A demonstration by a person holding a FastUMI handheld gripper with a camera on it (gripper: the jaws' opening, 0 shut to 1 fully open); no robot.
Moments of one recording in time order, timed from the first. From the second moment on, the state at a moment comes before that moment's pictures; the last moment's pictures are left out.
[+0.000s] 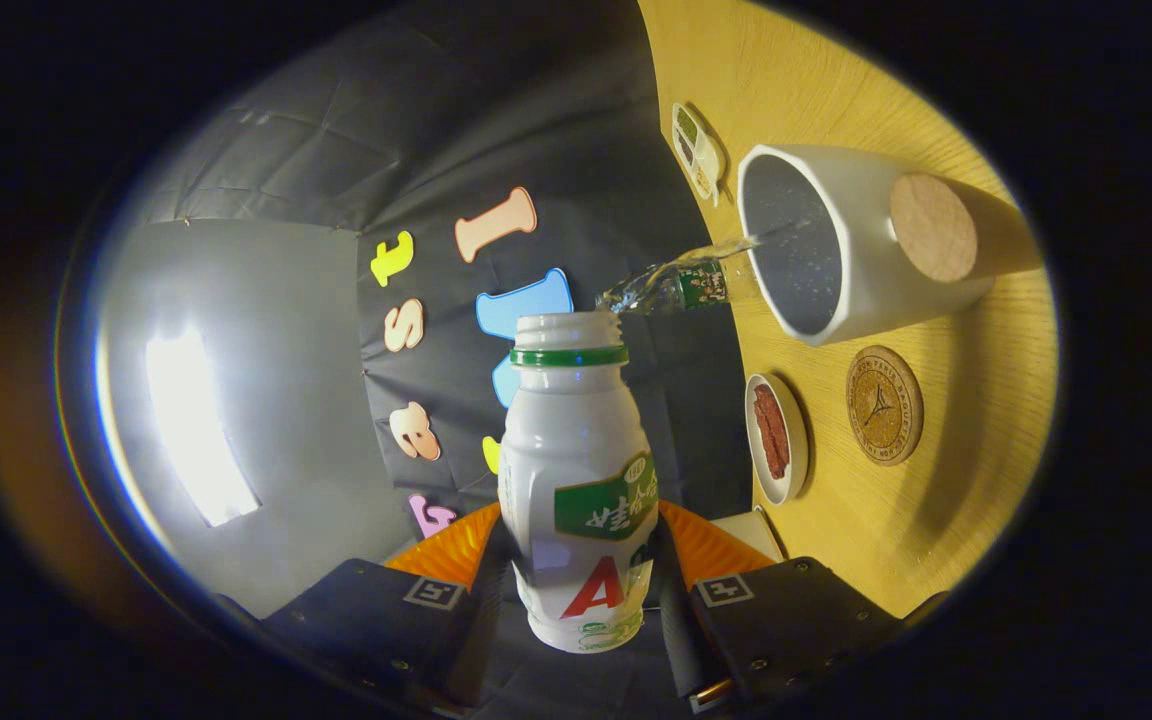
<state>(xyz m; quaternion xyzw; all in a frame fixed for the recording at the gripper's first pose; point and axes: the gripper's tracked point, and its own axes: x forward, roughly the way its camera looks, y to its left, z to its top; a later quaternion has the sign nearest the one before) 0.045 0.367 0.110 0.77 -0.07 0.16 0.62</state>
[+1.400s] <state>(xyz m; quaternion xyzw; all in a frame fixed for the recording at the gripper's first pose) 0.043 0.364 0.111 0.79 -0.08 0.17 0.59</state>
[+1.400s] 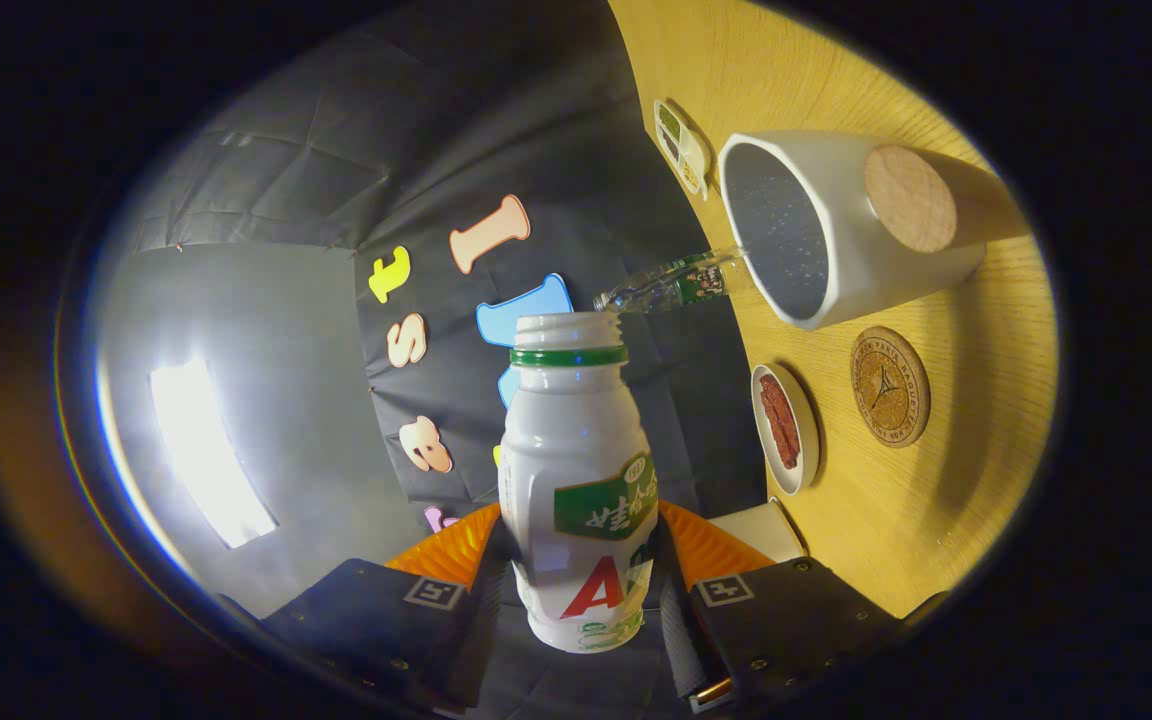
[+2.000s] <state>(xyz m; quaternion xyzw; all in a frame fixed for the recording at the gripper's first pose) 0.045 0.361 0.111 0.80 -0.08 0.16 0.57</state>
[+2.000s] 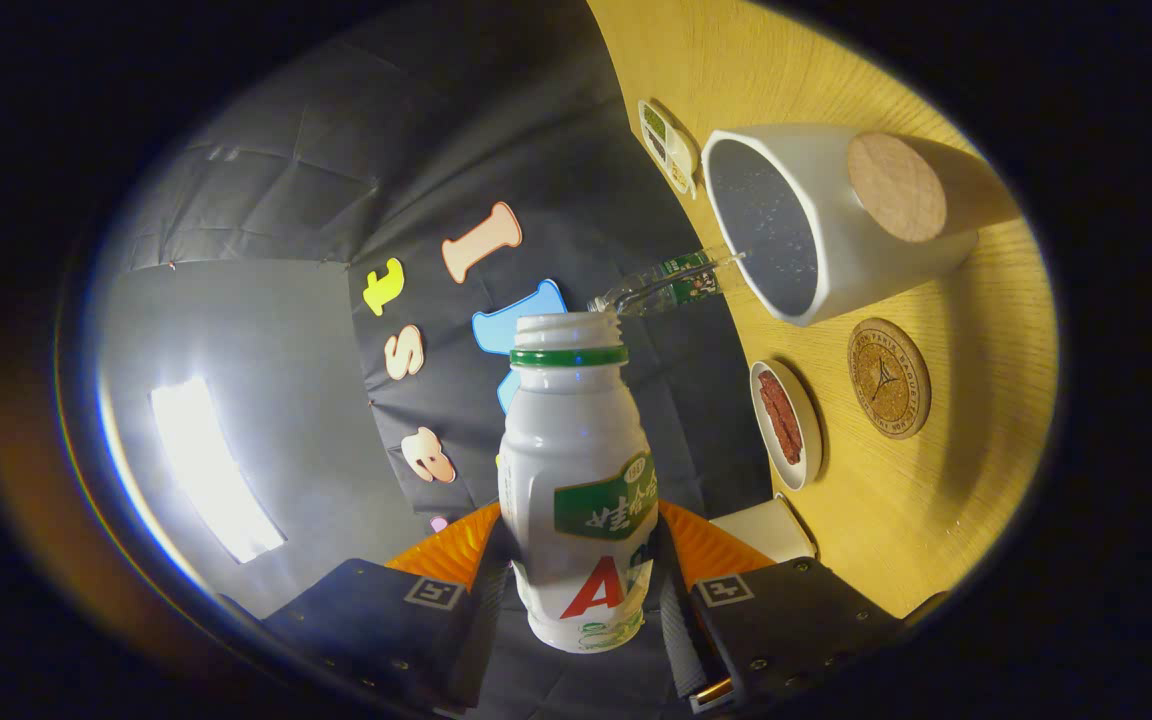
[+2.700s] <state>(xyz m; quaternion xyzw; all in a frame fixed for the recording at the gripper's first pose) 0.056 0.358 0.109 0.83 -0.08 0.14 0.53</state>
